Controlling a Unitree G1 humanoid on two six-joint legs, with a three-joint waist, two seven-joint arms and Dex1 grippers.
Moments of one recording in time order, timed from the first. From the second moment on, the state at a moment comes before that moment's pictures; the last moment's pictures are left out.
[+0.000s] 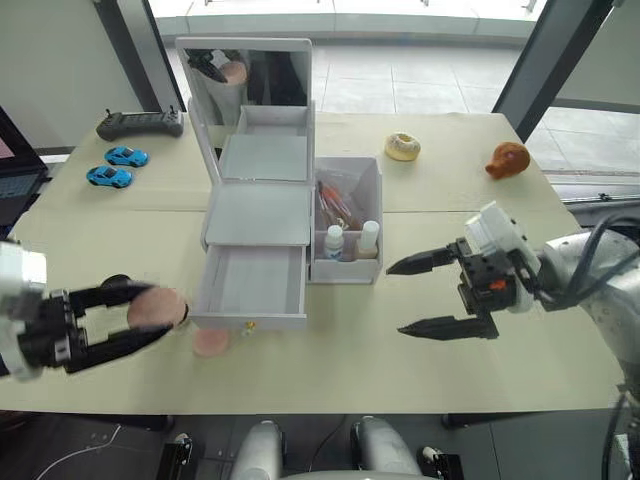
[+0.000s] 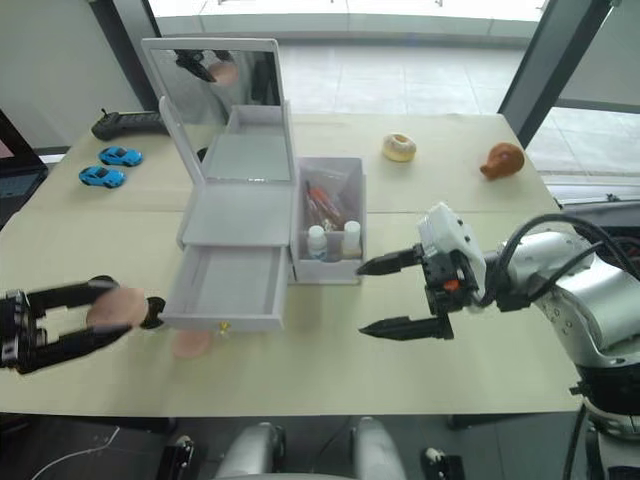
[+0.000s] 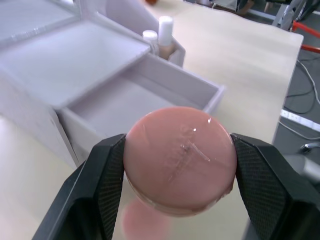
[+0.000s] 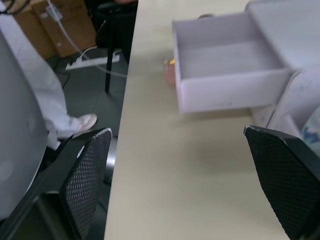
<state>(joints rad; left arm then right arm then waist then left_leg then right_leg) 0.29 1.09 0.71 -0.44 -0.96 0.55 -1.12 -0.51 -0.90 -0.01 -0.37 0.82 0.77 1.25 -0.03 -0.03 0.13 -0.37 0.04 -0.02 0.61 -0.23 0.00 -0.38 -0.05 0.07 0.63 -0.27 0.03</state>
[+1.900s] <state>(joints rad) 0.40 0.90 0.92 -0.17 -0.62 0.54 -1.24 -0.75 -0.87 0.11 -0.17 0.60 0.63 1.33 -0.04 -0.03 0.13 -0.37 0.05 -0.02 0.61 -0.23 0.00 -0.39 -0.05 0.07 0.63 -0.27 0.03</state>
